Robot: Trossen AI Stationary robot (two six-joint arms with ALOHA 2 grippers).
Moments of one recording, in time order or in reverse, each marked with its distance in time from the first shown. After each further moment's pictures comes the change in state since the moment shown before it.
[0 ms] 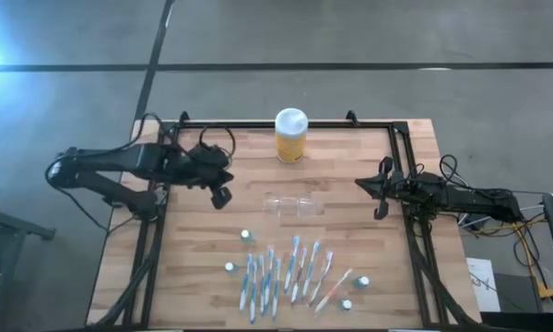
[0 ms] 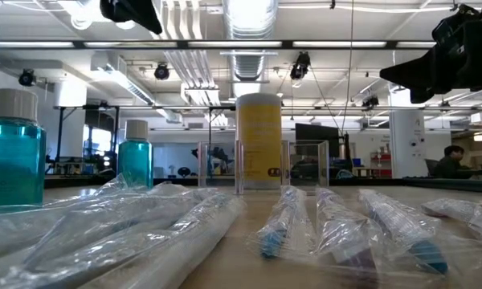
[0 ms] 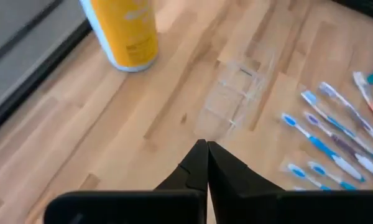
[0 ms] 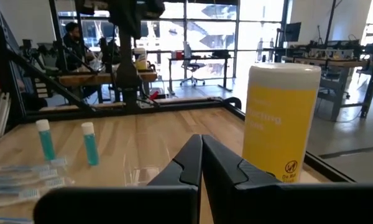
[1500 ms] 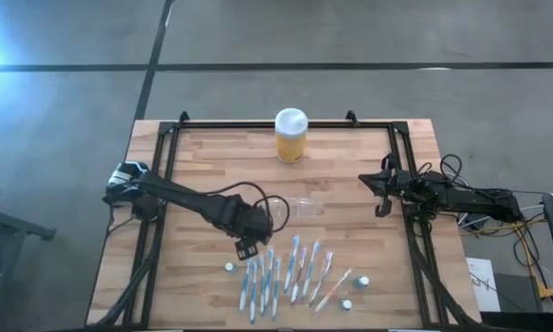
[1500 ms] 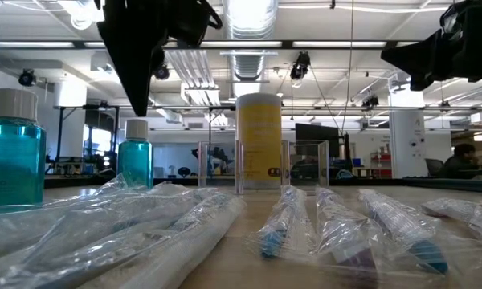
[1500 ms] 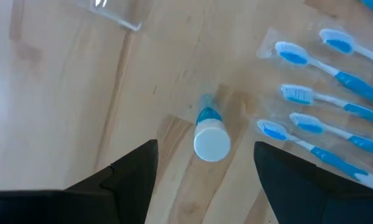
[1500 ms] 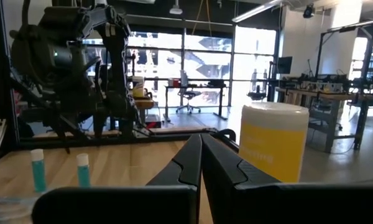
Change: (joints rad) left arm -0.207 0.549 0.120 -0.110 0.235 -0.124; right arm 0.000 0.000 0.000 0.130 0.007 -0.054
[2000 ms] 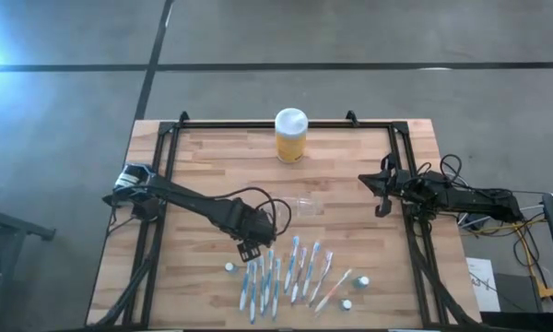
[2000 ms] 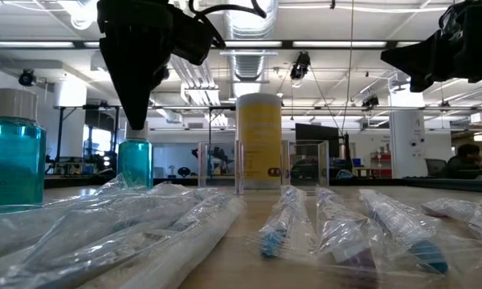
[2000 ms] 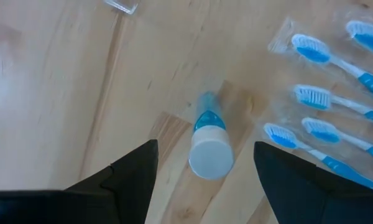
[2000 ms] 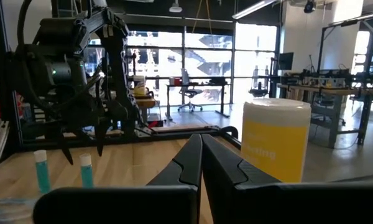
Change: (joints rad) left arm 0.000 0.054 -0.007 0.016 0.011 -0.031; right arm 0.000 0.002 0.000 -0.004 -0.001 0.022
